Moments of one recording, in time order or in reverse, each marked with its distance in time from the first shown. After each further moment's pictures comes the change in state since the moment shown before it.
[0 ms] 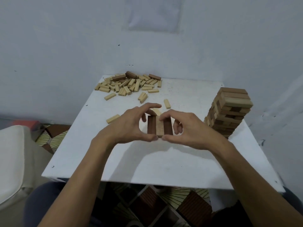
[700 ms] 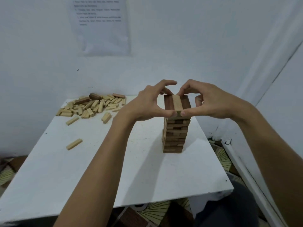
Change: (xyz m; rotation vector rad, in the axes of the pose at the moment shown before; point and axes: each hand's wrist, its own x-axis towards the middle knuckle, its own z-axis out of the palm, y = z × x) left_hand 0.134 0.150 0.018 -0.039 0.007 0.207; right_hand -0.073 0.036 -0.180 0.022 0.170 0.178
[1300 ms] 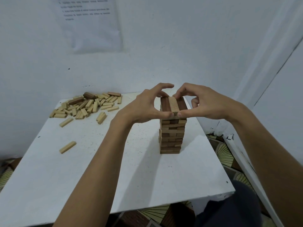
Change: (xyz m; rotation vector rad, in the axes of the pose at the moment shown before) left_hand 0.025 -0.016 0.022 -0.016 -0.057 -0.080; right_hand 0.011 0.033 0.004 0.030 -0.023 0.025
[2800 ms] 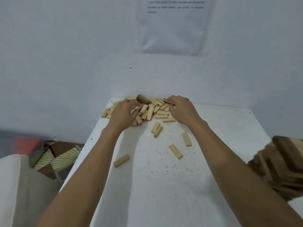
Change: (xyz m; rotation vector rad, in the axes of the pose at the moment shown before) left_hand -0.056 -0.281 -0.125 0.248 0.491 -0.366; right_hand 0.279 -0.038 0.204 -0.248 0.189 -0.007
